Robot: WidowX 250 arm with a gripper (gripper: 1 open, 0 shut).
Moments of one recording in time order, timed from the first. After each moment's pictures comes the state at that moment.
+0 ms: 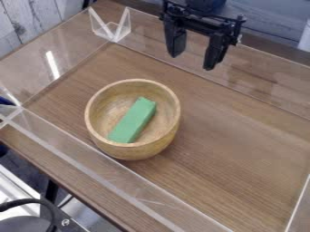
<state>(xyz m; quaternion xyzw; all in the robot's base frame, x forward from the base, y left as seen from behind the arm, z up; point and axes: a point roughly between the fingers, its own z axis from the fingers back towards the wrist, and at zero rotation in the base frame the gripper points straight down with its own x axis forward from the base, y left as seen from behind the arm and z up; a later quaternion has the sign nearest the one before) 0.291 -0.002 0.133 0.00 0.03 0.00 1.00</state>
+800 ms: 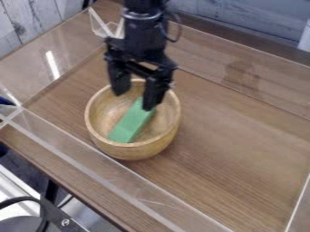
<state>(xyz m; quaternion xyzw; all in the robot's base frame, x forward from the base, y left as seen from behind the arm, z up) 0.226 0.053 0.095 0.00 0.06 0.00 1.00</state>
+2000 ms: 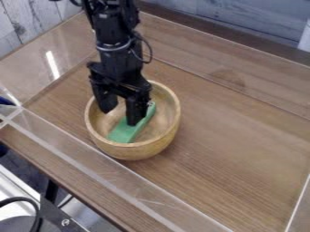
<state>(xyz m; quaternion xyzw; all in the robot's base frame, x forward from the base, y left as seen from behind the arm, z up) 0.223 0.070 0.055 -0.03 0.01 0.00 1.00</state>
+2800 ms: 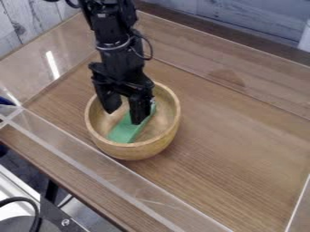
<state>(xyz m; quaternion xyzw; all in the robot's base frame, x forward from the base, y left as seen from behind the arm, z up) 0.225 0.066 0.059 -0.05 0.00 0.01 1.00</state>
